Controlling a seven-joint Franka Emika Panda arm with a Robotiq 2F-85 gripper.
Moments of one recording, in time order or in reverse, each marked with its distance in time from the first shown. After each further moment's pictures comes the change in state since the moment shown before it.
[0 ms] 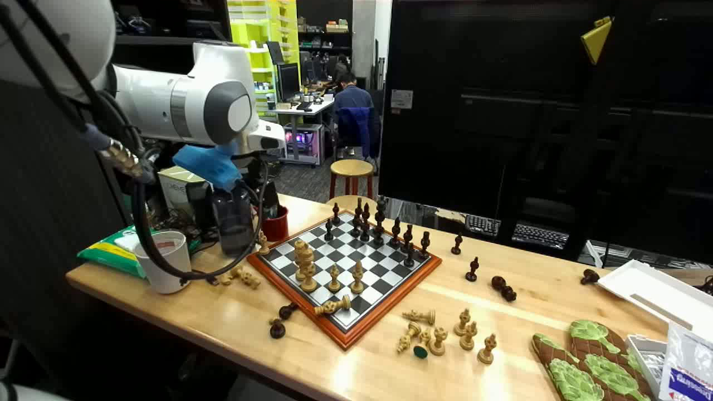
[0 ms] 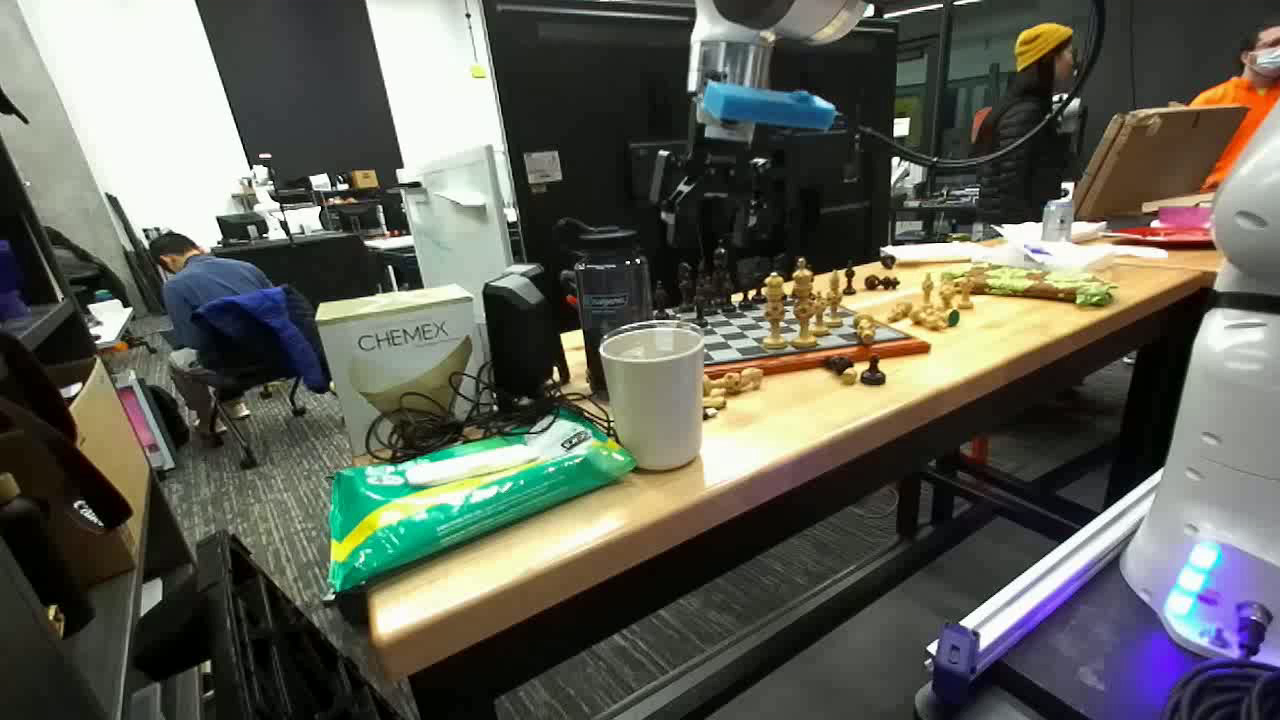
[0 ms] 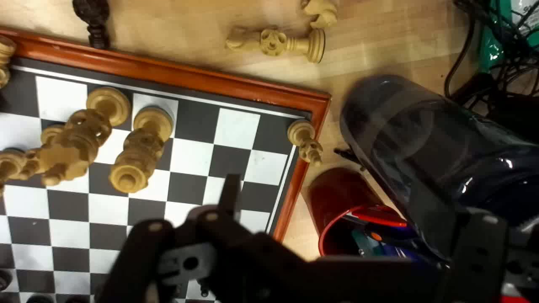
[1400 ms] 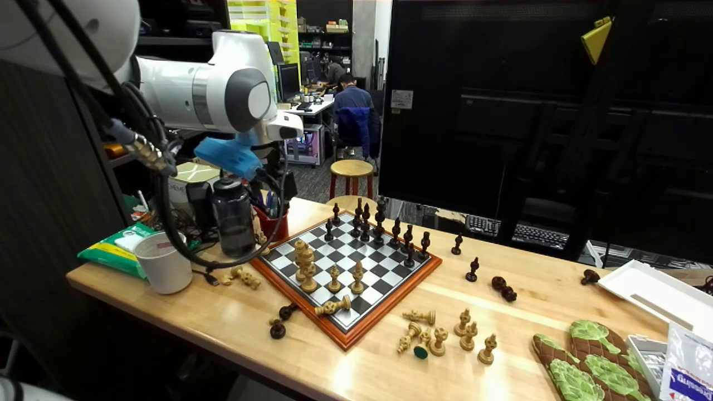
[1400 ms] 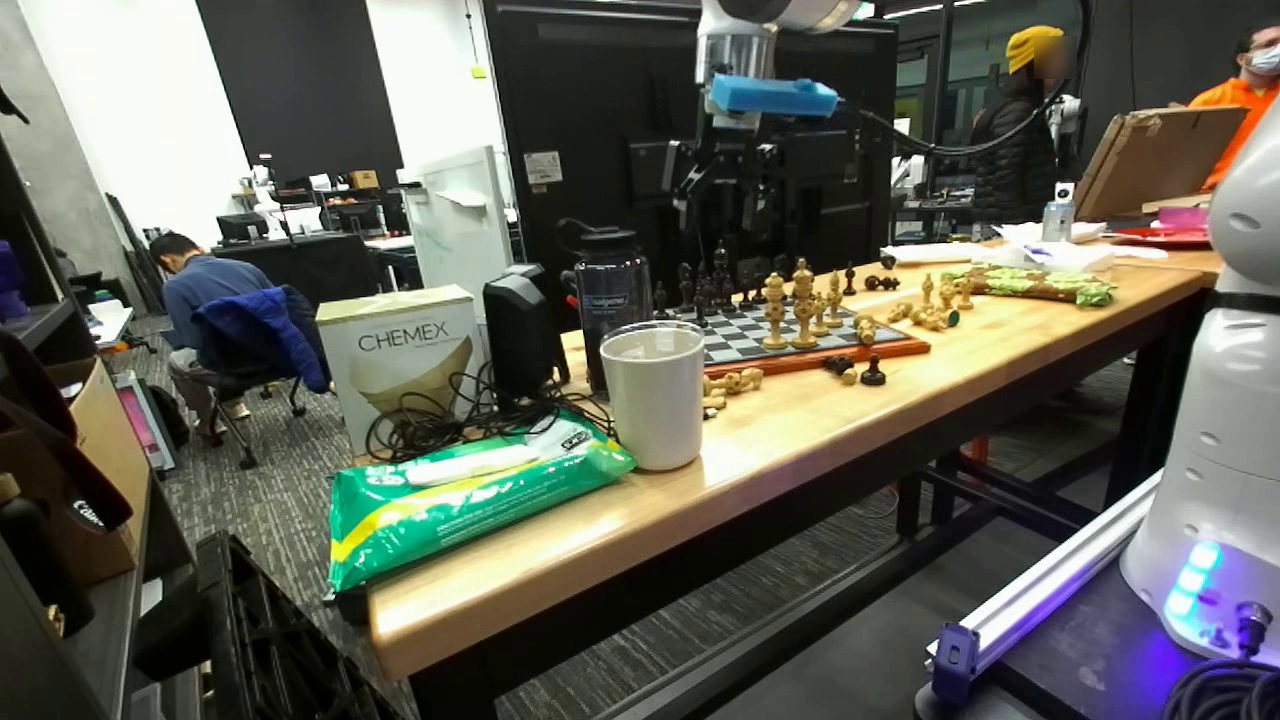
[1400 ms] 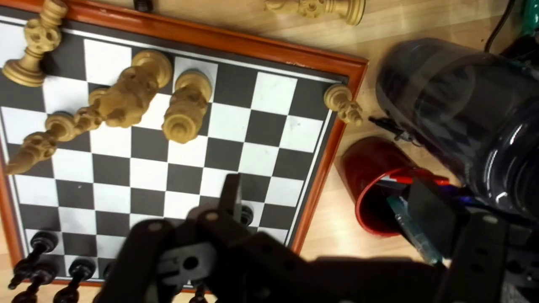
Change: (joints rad) arm -0.024 0.025 -0.051 0.066 -0.074 -0.051 -0.005
